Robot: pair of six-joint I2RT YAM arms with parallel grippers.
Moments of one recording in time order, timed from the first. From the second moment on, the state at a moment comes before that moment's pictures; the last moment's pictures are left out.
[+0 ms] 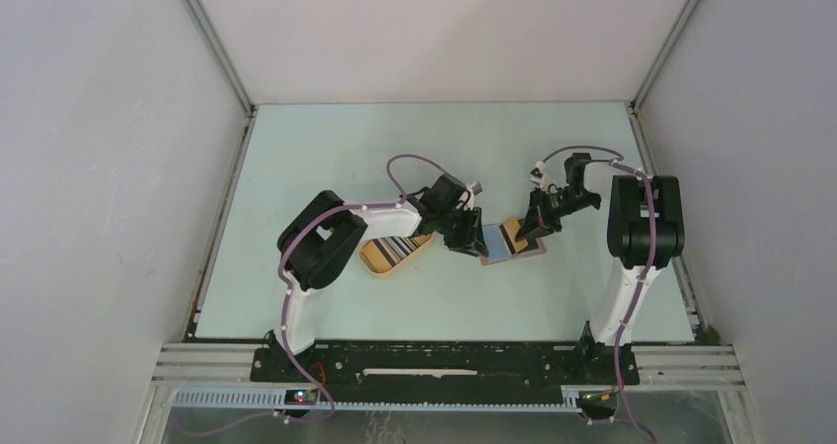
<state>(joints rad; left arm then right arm) -0.80 2.04 1.25 -0.08 0.45 -0.67 -0.02 1.98 1.21 -0.83 -0.83 -0.11</state>
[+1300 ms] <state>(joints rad) -0.80 2.05 1.27 -0.12 0.45 -0.67 0.04 1.97 1.27 -0.85 -0.68 -0.16</state>
